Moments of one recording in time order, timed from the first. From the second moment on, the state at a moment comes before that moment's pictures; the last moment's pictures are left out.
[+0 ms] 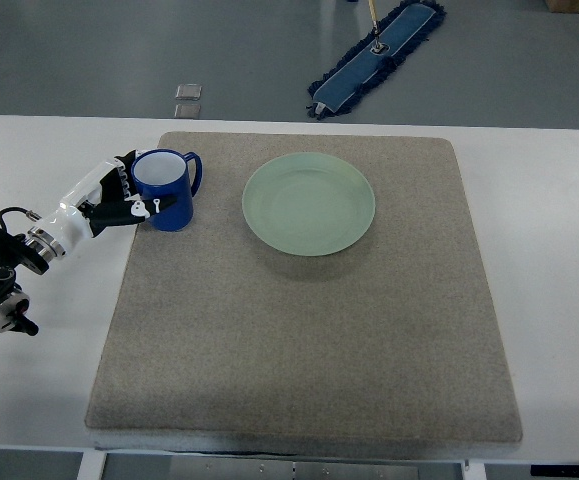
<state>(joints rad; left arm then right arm) -0.42 0.37 -1.08 -0.87 1.02 -0.35 -0.45 -0.01 0.00 0.03 0.09 -0.03 0.18 0.22</state>
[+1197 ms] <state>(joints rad) -0.42 0.44 -1.08 -0.93 0.81 -0.43 -0.45 -0.01 0.00 0.03 0.09 -0.03 0.18 0.22</state>
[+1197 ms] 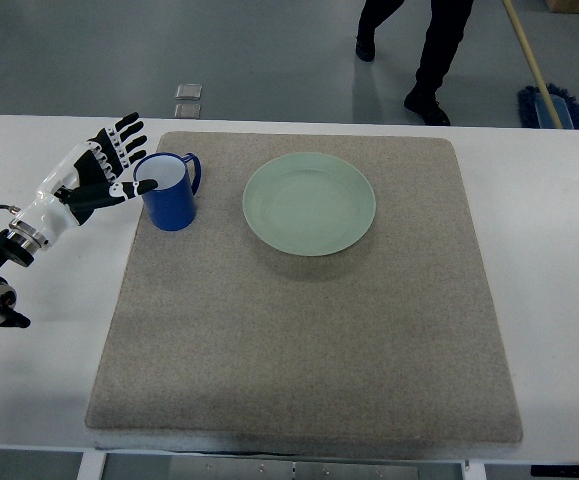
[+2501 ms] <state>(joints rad) -0.65 0.60 -1.09 -0.65 -0.12 -0.61 0.30 -0.01 0.00 0.03 0.09 -0.03 0.18 0.22</state>
